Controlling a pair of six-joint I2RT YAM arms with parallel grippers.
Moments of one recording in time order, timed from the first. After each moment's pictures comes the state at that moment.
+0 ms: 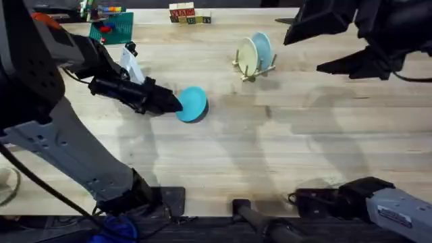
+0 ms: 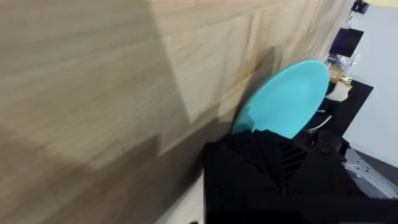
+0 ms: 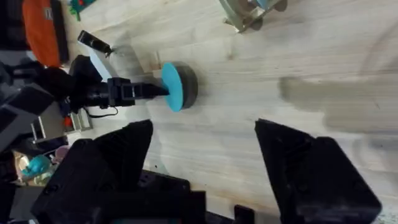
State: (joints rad) left arm 0.35 2.03 1.08 -1.13 0.90 0.46; right arm 0.26 1.16 1.39 -1.17 -0.33 0.66
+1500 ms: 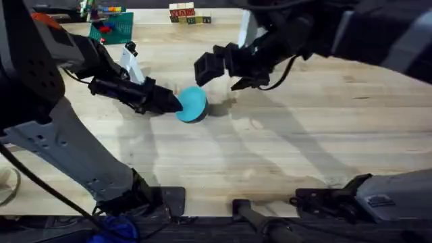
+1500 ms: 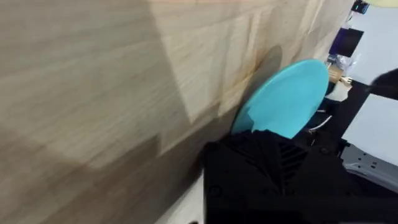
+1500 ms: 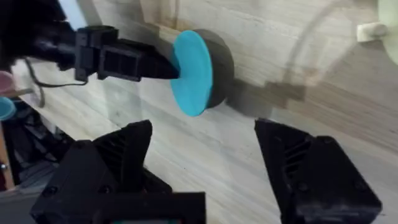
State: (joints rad) left arm 0.35 2.03 1.08 -1.13 0.90 0.46; right arm 0.62 1.63 1.30 -0.73 -0.37 0.57
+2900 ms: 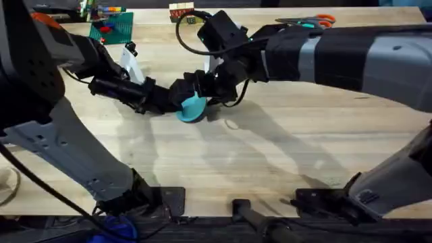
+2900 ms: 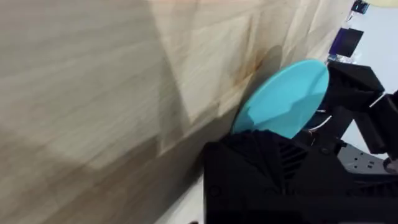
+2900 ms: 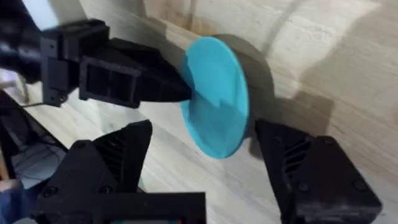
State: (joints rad) left arm 0.35 2.03 1.08 -1.13 0.90 0.46; right arm 0.77 1.87 1.30 -0.49 -0.37 0.64
